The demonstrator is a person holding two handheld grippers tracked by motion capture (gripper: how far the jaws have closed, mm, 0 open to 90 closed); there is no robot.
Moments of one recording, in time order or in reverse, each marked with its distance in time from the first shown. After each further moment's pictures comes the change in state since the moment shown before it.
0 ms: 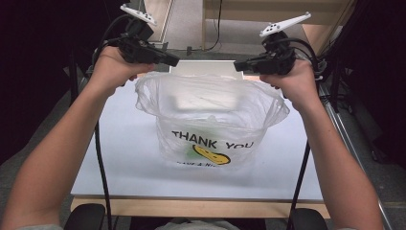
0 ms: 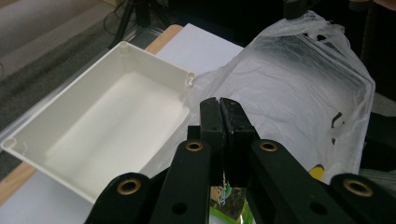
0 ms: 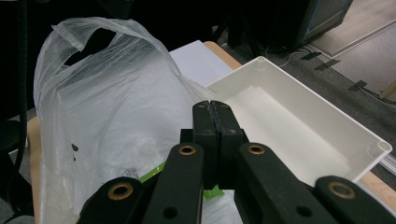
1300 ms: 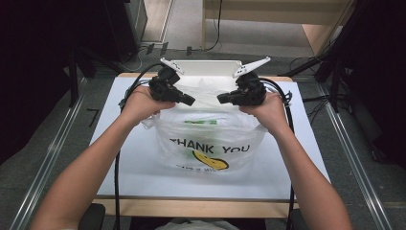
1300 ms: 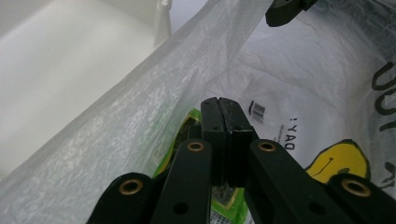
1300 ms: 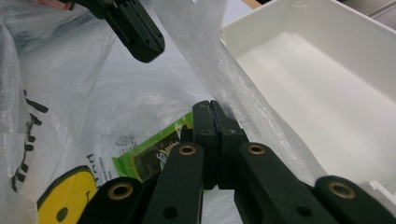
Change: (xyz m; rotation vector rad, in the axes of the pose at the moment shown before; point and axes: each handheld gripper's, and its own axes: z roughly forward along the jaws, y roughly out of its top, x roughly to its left) left arm 0.001 -0.078 0.100 0.158 -0.079 -0.084; right arm 0.009 -0.071 0.083 0.116 0.039 0.007
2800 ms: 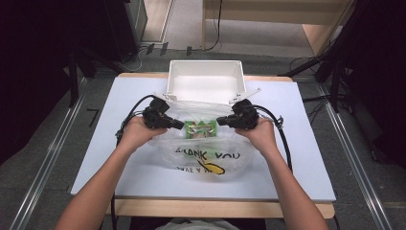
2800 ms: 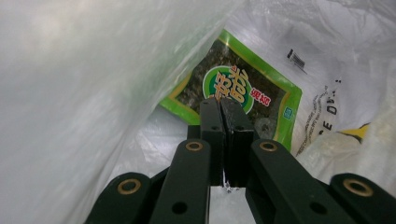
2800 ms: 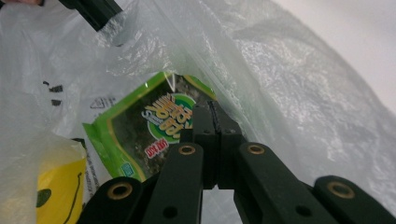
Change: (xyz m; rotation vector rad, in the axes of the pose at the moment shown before) left arm 0.022 -0.095 0.046 0.012 0.011 -0.140; right arm -0.005 -0.076 0.057 0.047 -0.001 0.094
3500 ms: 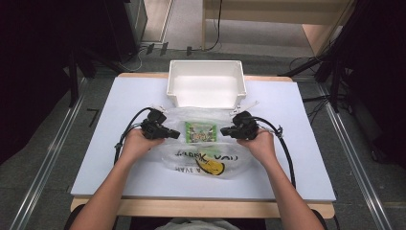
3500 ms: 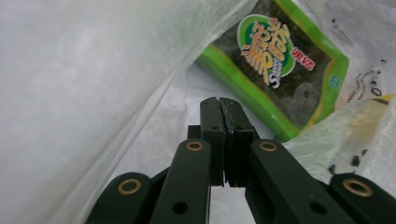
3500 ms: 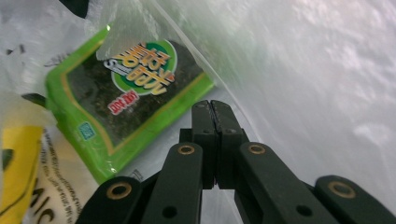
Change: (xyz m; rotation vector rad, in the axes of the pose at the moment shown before) left arm 0.012 -0.038 0.022 0.016 0.037 -0.091; right arm -0.006 -0.038 0.023 0.074 -0.062 0.034
